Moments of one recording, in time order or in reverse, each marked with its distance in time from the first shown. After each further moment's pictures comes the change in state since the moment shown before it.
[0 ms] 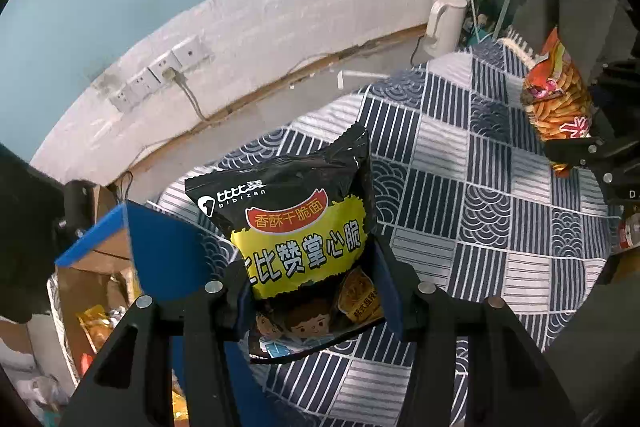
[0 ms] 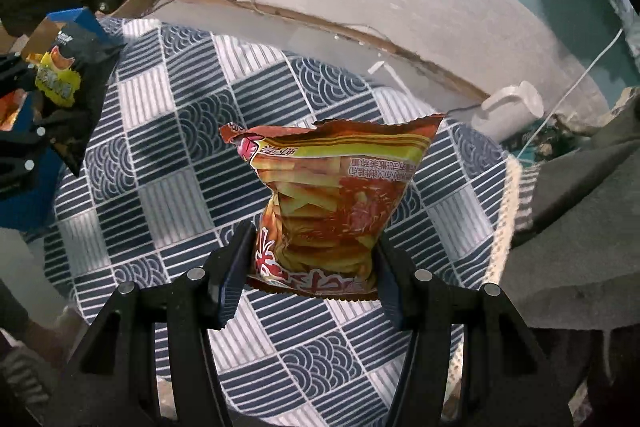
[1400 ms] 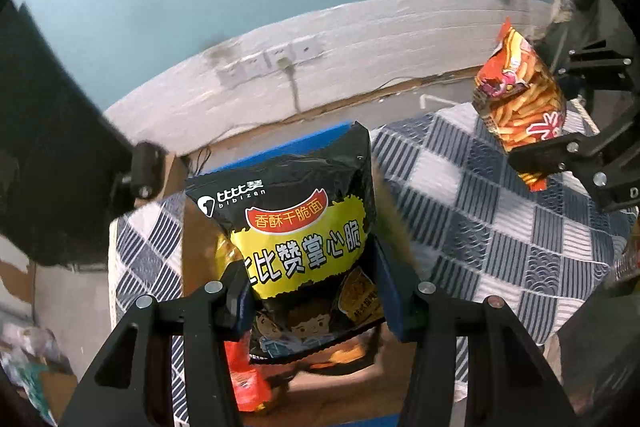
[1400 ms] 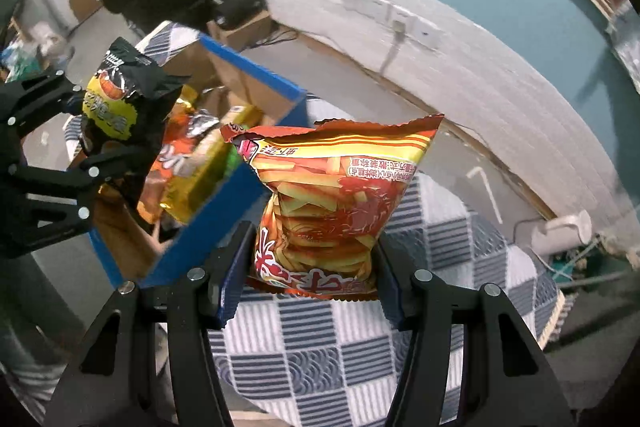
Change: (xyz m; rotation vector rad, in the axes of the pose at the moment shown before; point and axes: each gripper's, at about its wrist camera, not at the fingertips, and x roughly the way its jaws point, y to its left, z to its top) left arm -0.080 0.162 -0.116 -0.183 -0.086 0.142; right arm -0.049 0.213 0.097 -0.285 -0.109 0.184
